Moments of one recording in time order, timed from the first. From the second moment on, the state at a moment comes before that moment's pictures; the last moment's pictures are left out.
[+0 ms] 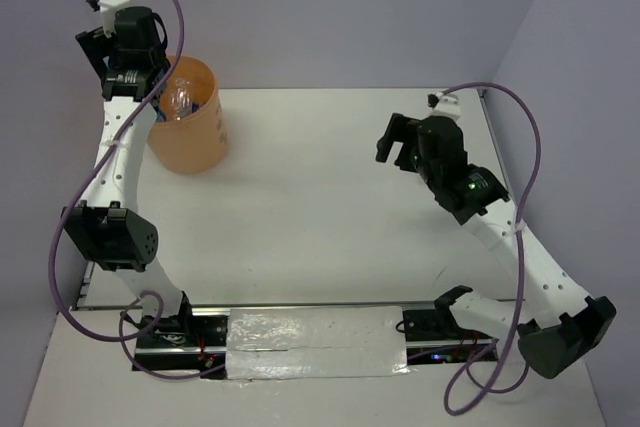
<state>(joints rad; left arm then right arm) -0.01 1.70 1.90 -0.42 -0.81 -0.14 0.51 1.05 1.15 -0.53 0.32 0.49</state>
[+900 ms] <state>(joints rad) -0.47 1.83 2.20 -0.81 -0.49 -0.19 0.02 1.51 1.12 -0.51 0.23 0.62</state>
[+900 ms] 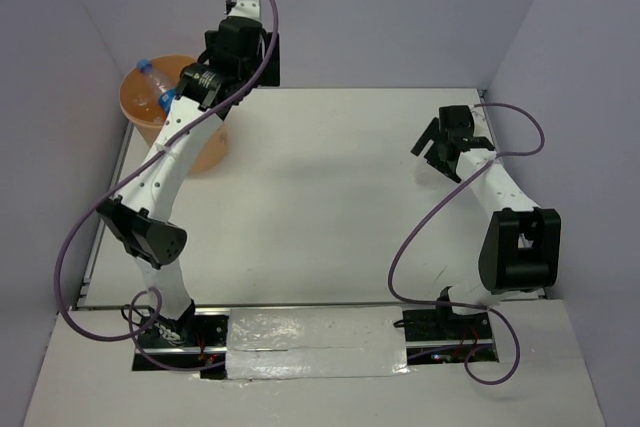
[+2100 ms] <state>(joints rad) 0.01 1.48 1.88 -0.87 -0.12 -0.44 -0.07 1.77 1.23 -0.43 0.16 0.59</state>
